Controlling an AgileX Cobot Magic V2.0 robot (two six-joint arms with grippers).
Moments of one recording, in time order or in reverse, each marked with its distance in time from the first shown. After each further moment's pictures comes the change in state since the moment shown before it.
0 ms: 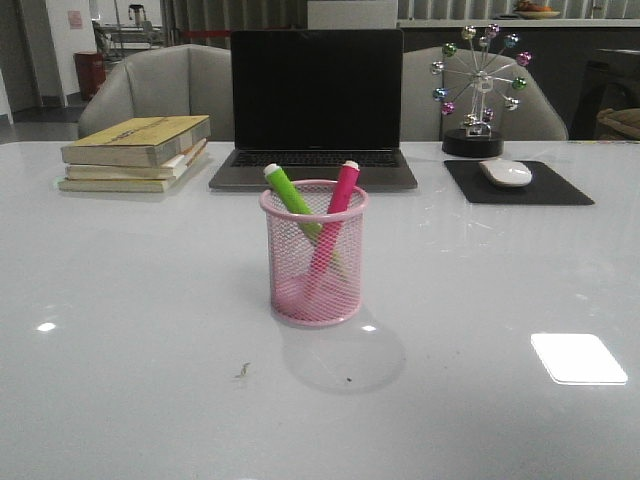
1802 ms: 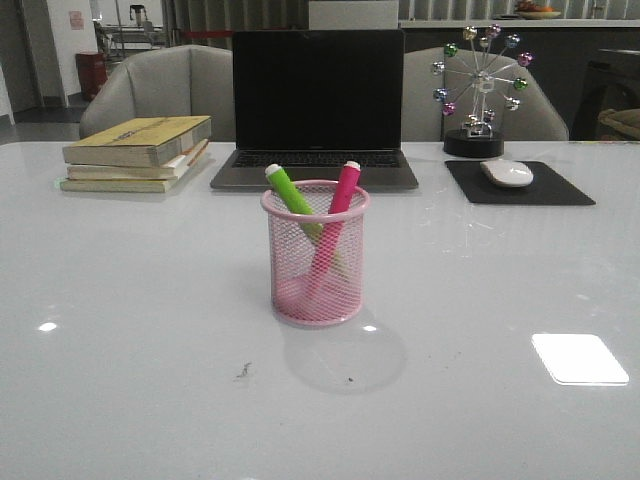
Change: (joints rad) left arm -0.004 0.000 0.000 0.000 -0.004 0.002; right arm -0.638 -0.810 0.673 0.127 -0.529 0.000
